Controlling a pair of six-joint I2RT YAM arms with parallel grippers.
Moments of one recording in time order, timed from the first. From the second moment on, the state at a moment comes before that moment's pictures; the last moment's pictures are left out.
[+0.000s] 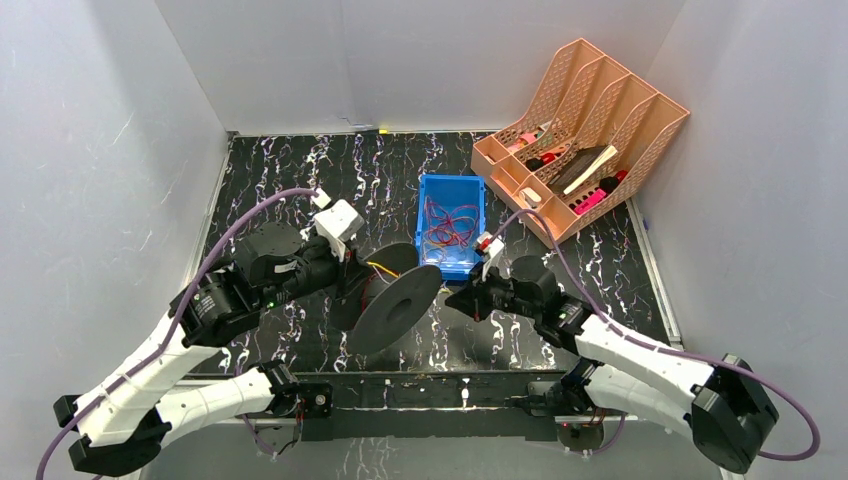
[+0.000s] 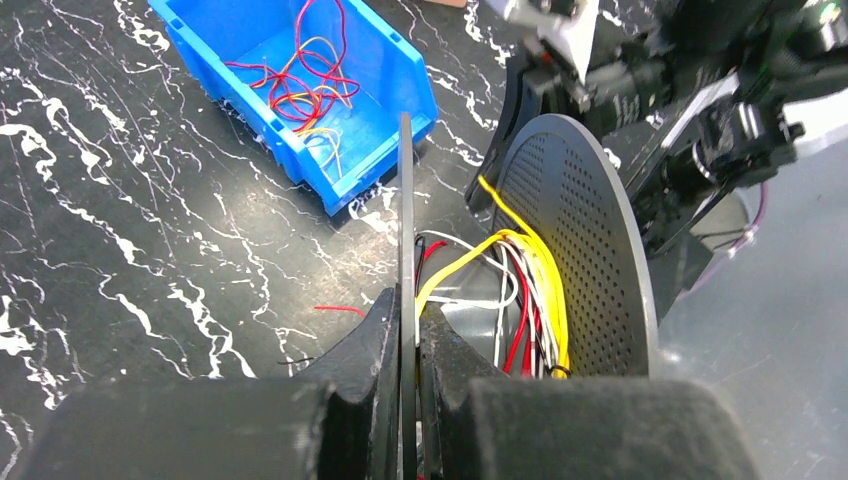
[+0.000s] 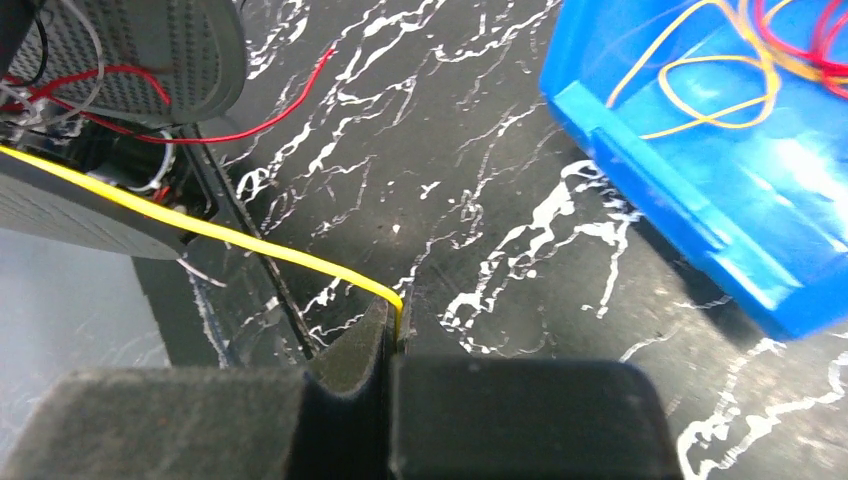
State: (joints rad) left arm -0.91 0.82 1.21 -0.81 0.03 -0.11; right arm 0.81 0.90 0.43 0.08 -0.29 0.34
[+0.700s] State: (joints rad) left arm -0.91 0.82 1.05 -0.47 -0.21 -0.34; right arm 0.95 1.01 0.21 0.69 -0.38 0.70
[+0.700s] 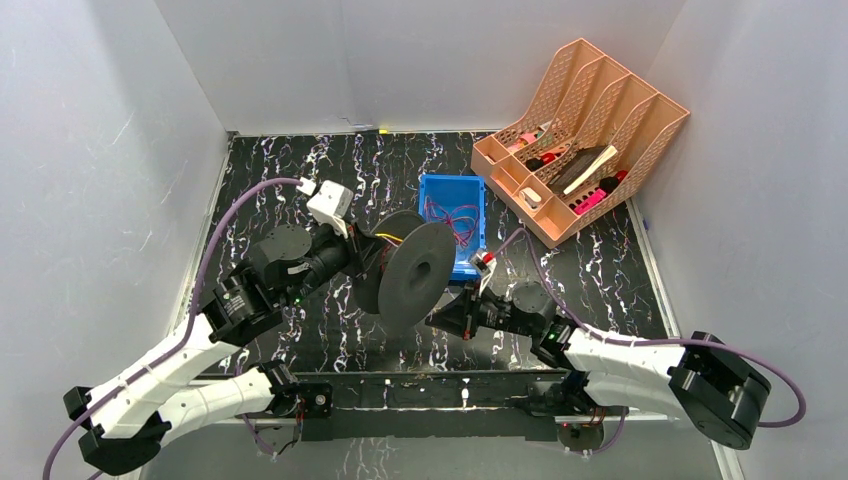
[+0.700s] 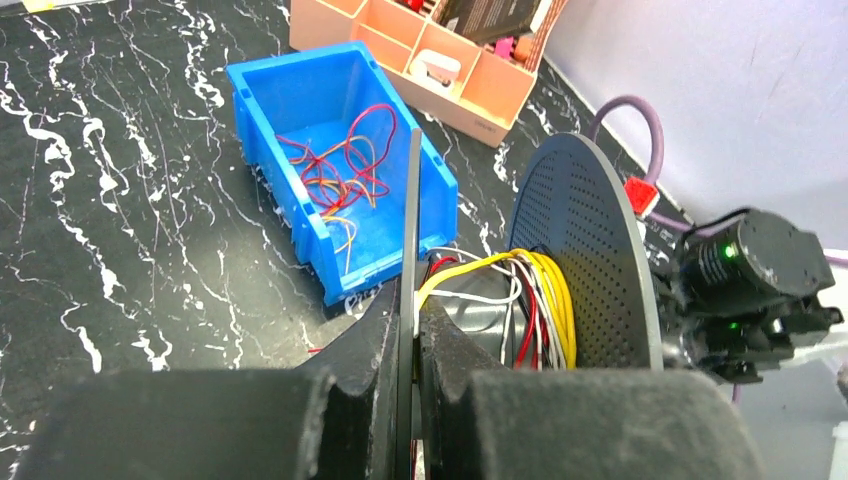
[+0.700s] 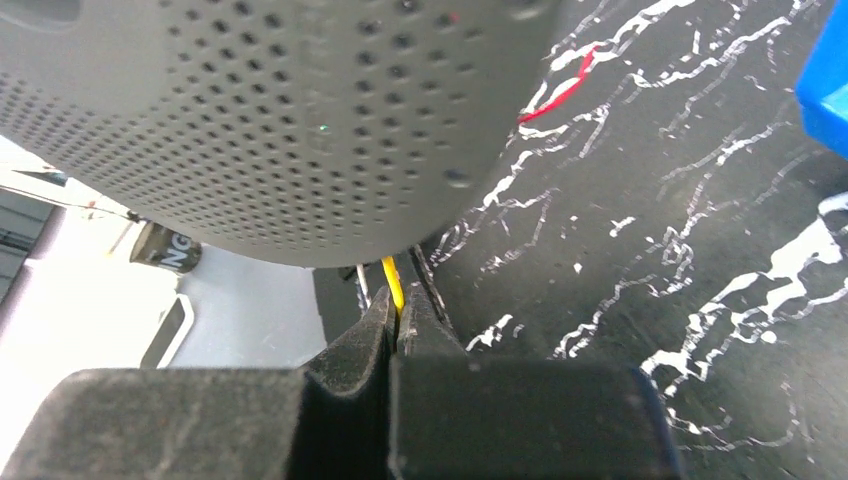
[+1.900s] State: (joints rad) left arm -0.90 0.81 0.93 -0.39 -0.72 -0.50; right arm 1.10 1.46 0.45 0.94 -0.06 0.91
